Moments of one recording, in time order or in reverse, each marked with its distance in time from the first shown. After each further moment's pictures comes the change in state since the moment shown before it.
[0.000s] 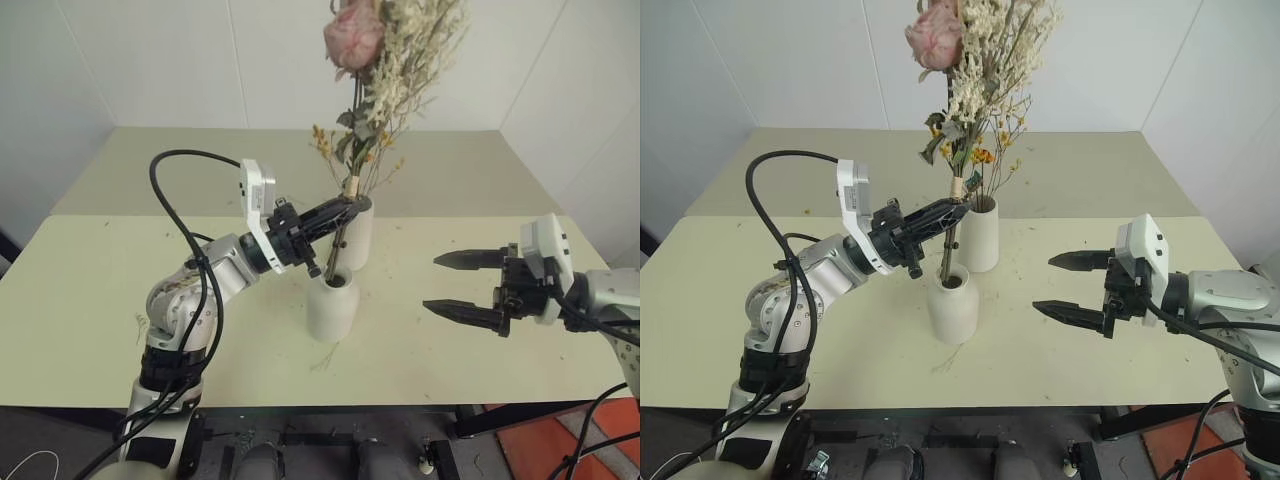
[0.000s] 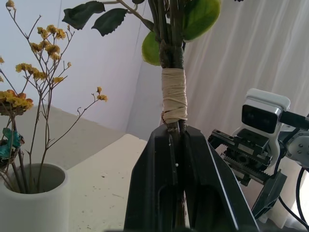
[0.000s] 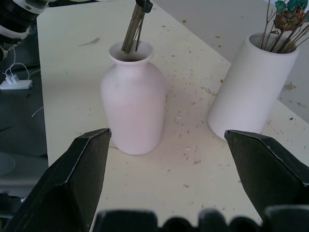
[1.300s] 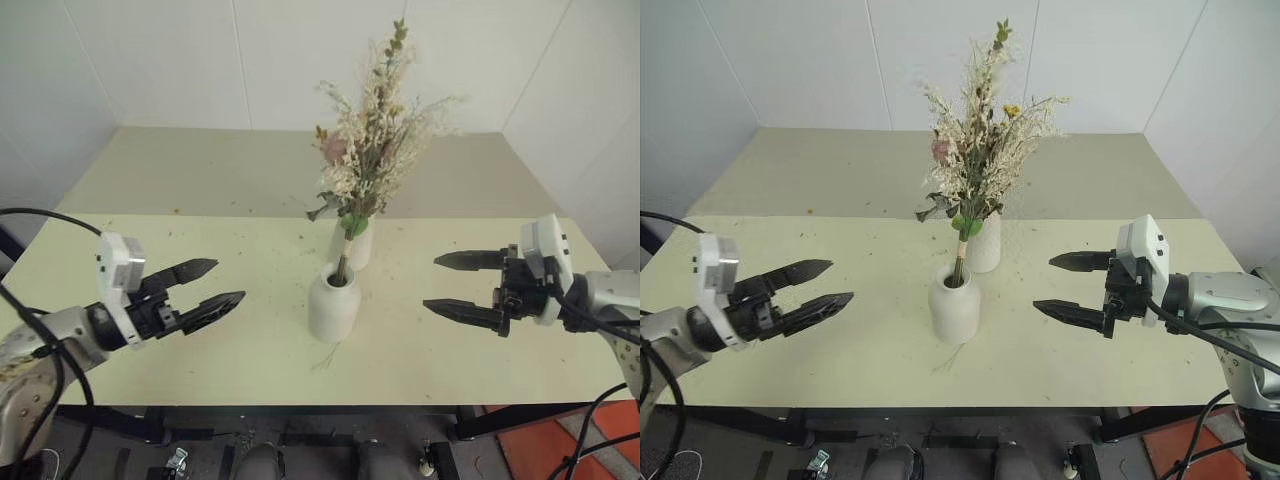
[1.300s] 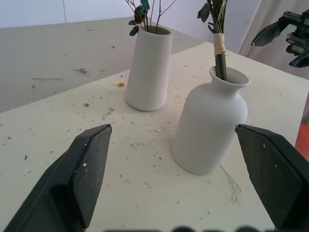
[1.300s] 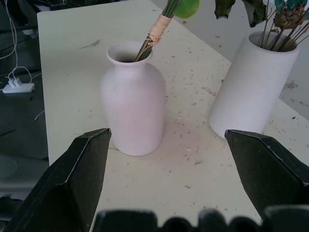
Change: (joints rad) left arm 0.648 0.526 0.519 -0.314 -0.108 0.098 -0.134; right arm -0.003 -0.003 0.011 0.026 0.016 -0.007 0.005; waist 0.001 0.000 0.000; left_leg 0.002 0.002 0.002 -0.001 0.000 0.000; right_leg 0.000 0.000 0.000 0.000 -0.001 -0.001
